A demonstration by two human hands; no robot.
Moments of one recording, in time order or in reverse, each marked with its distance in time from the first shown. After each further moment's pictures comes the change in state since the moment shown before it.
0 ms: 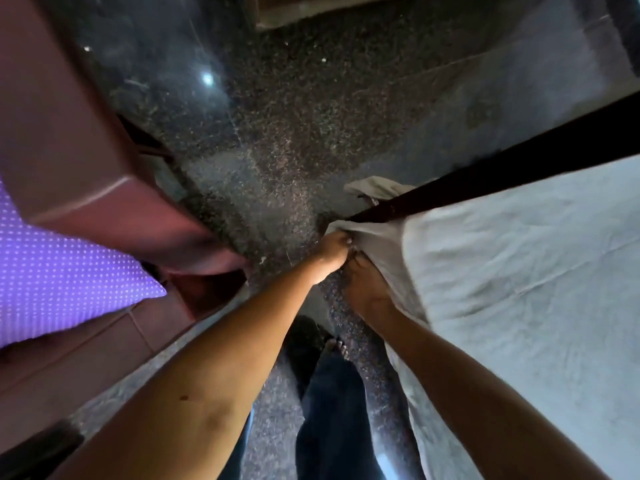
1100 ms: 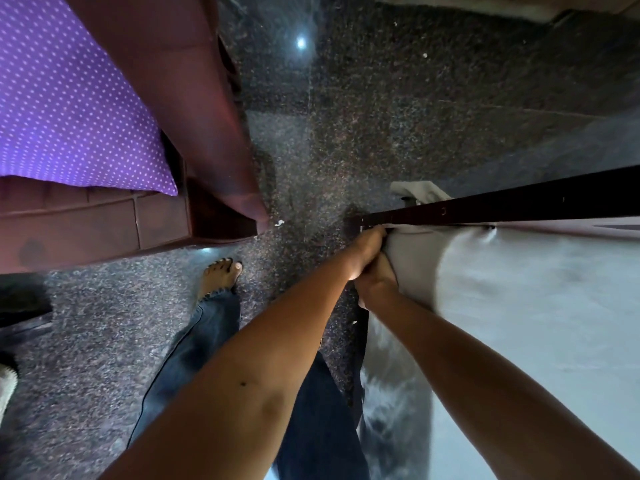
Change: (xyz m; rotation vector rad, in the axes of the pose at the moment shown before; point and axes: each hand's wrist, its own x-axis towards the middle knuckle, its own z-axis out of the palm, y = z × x) left_hand -0.017 0.001 0.028 -0.331 0.065 -0.126; right_hand 0.017 -0.003 -0.051 -0.403 -0.055 -0.096
